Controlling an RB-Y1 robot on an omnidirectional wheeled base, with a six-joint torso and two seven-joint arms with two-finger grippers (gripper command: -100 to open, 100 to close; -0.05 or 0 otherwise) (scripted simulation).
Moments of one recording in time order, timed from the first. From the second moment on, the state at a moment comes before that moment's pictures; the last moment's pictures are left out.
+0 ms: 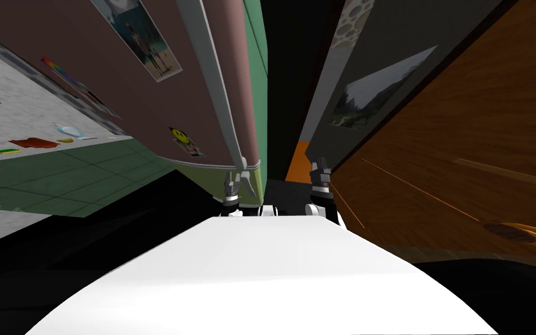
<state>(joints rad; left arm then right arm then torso) 0.44 0.03 -0.14 -1.78 0.02 -0.84 0.02 0.50 -0.03 -0.02 -2.22 -0.04 -0.44 0.08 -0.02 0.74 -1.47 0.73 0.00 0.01</state>
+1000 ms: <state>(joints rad) 0.27 0.06 0.00 -1.60 0.18 -0.85 -0.08 0.50 -0.03 -0.02 -2.22 -0.04 -0.44 0.08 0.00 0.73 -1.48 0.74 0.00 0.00</state>
